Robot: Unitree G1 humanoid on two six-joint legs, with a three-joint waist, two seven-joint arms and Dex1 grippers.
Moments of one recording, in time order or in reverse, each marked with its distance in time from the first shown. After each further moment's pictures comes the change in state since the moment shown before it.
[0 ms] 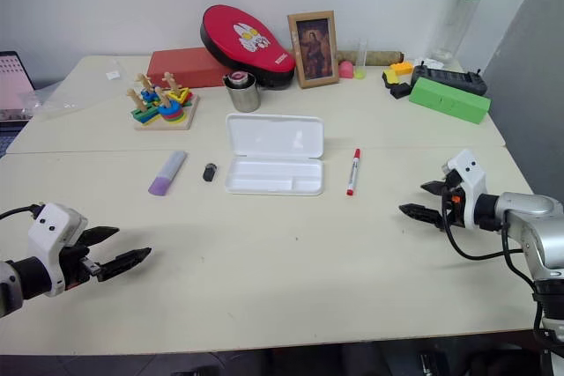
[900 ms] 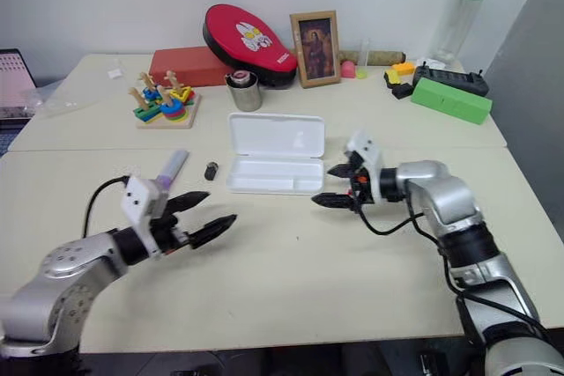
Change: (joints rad) left arm -0.286 -0.317 -0.275 -0.257 -0.074 0.062 0.166; right arm -0.430 0.386 0.380 0.218 -0.128 -0.068 0.058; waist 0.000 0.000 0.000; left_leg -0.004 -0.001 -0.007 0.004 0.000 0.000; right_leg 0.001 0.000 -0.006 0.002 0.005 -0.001
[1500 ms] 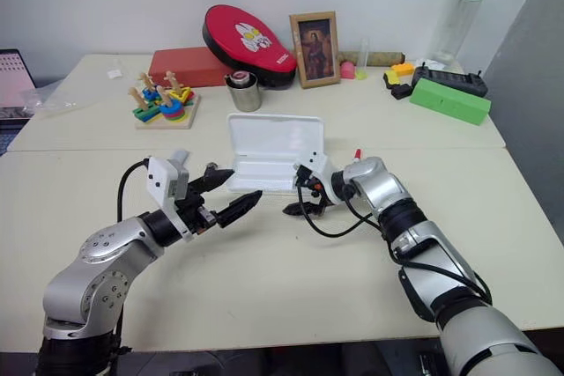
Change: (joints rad) left arm -0.102 -0.120 -0.060 0.003 -0.010 -0.023 0.081; right arm -0.222 0.254 0.109 0.543 -0.257 -0.273 0.037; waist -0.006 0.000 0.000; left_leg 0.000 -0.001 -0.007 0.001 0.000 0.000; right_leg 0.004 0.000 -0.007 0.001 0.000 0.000
